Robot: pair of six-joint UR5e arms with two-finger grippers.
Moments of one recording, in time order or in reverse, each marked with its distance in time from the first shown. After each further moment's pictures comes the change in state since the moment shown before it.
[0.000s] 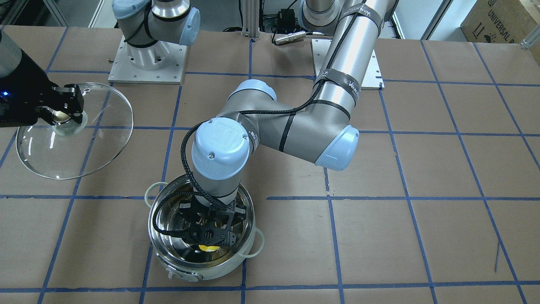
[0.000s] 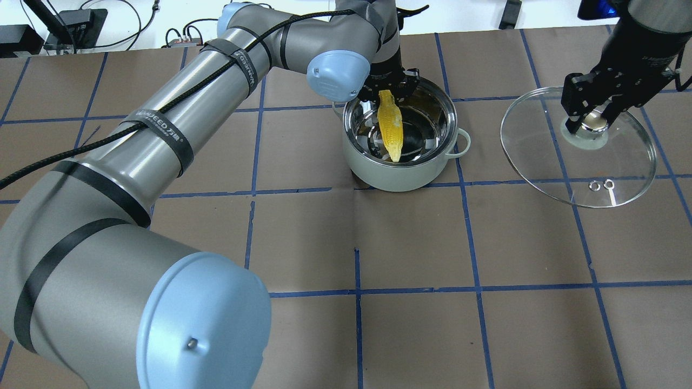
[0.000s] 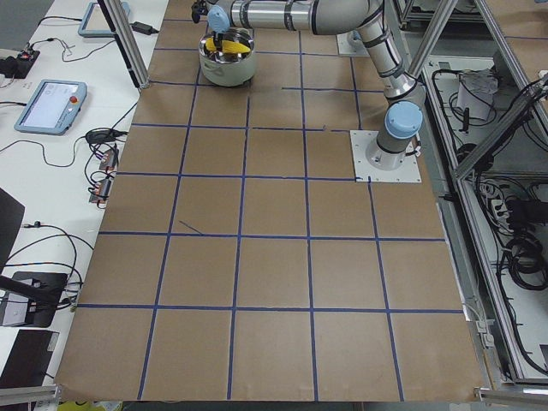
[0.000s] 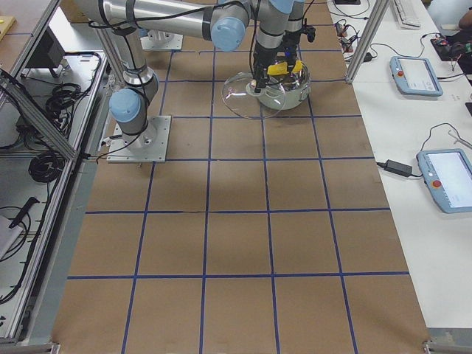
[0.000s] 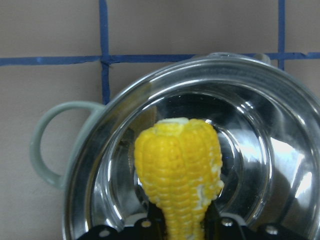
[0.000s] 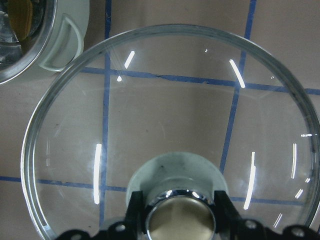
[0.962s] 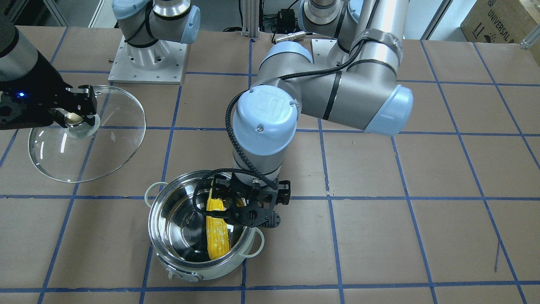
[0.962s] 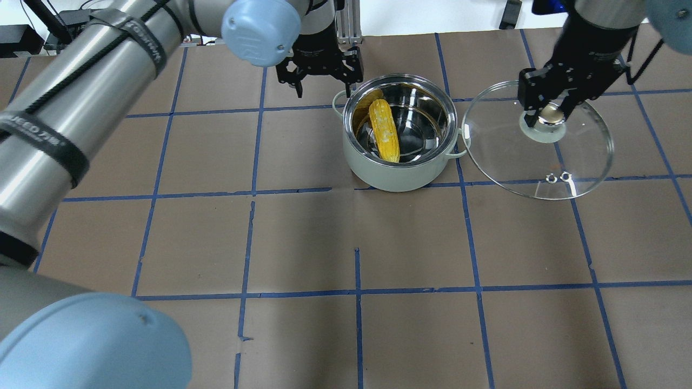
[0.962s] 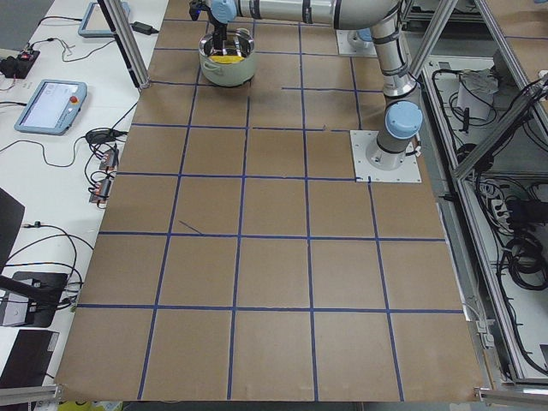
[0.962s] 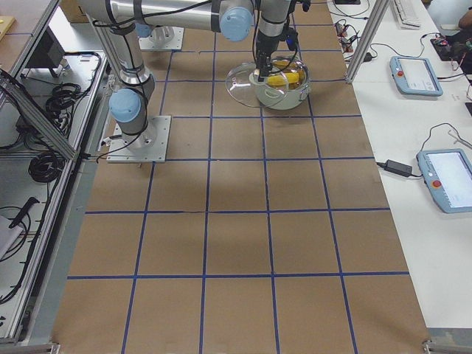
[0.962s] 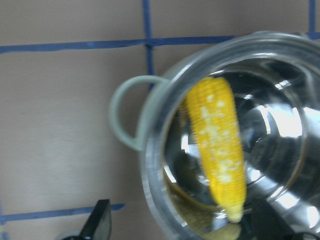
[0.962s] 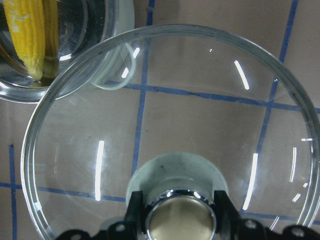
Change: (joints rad) left arm 0.148 0.249 -0.117 -0.247 0.103 0.202; right arm 0.173 0.057 -0.051 -0.033 0.018 0.120
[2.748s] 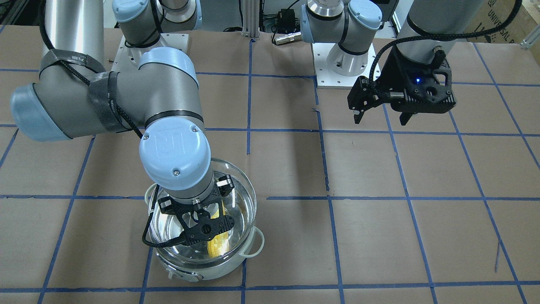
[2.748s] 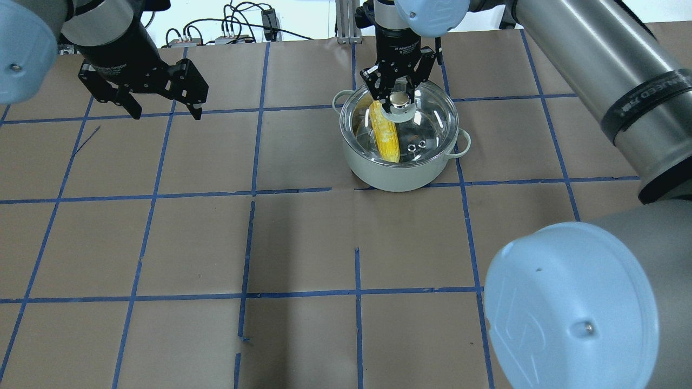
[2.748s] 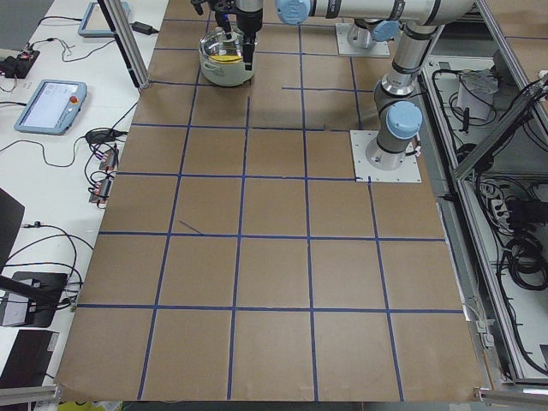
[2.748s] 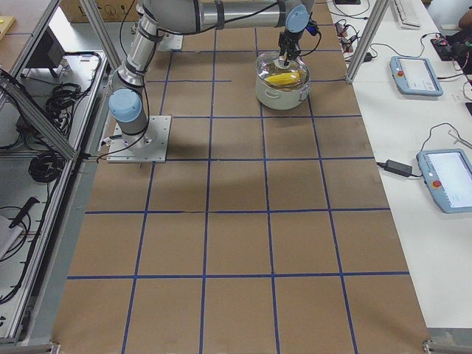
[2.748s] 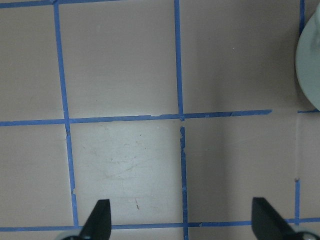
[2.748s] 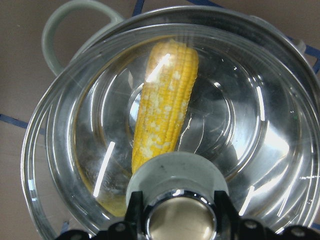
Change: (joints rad) left arm 0.273 0.426 -0.296 -0.105 0.070 0.217; right arm 0.288 0.480 -0.414 -0.003 -0.006 0.060
